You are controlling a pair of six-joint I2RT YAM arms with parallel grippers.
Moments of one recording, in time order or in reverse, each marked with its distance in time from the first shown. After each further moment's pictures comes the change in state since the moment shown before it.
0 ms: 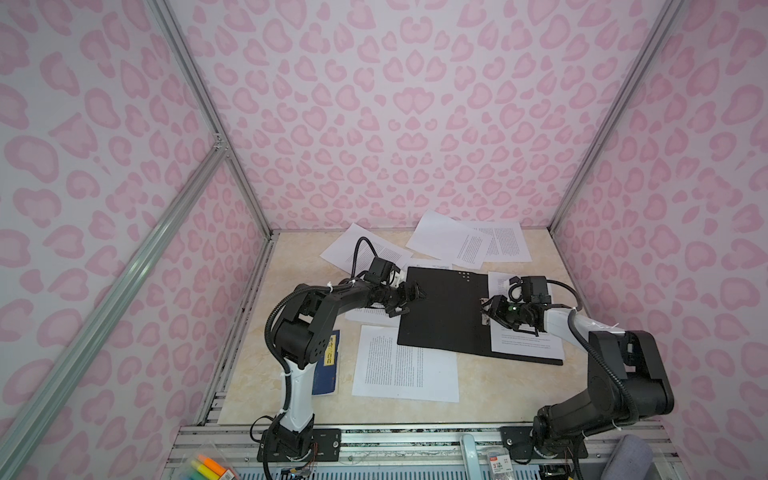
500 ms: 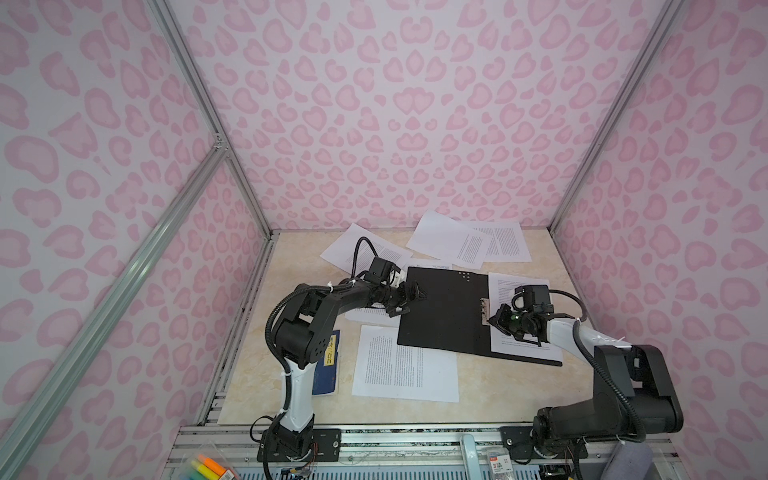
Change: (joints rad) left arm 0.000 0.004 0.002 0.008 0.005 0.000; right arm 0.008 -0.019 -0.077 -0.010 0.067 0.063
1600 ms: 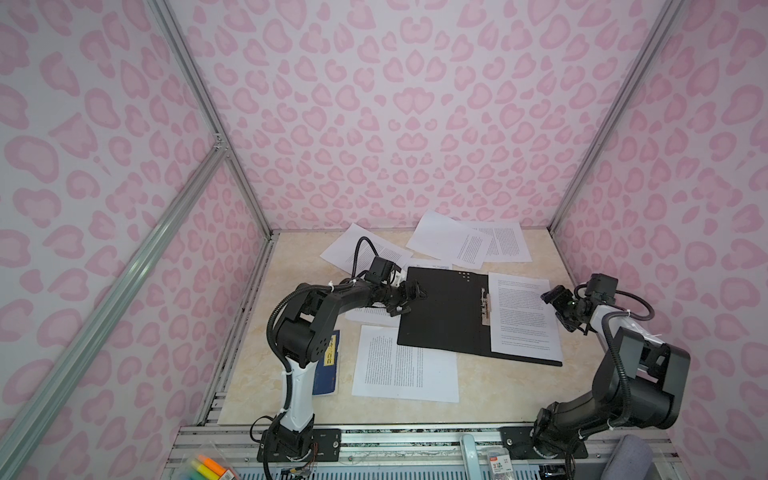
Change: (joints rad) left arm 0.003 0.005 0.011 0.014 0.013 -0.008; right arm -0.512 0.061 0.197 -0.125 0.087 -0.092
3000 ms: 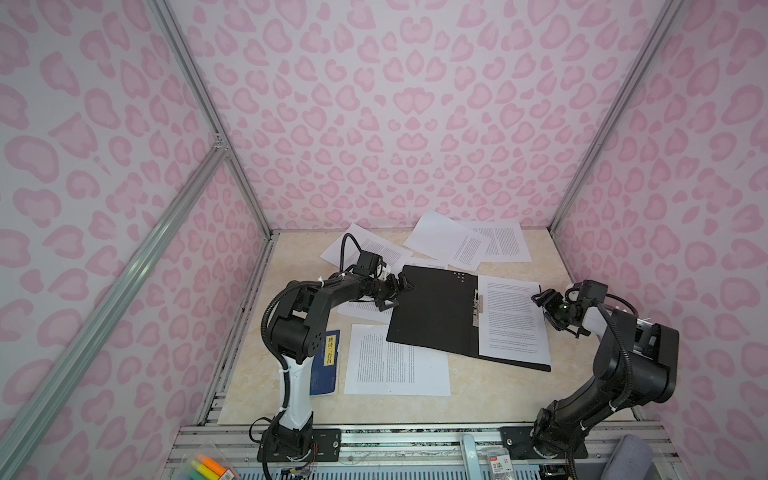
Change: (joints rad) left arm 0.093 0.003 0.030 -0.043 -0.002 -0.026; right arm 0.037 0.145 -0.037 0.227 -0.152 0.008
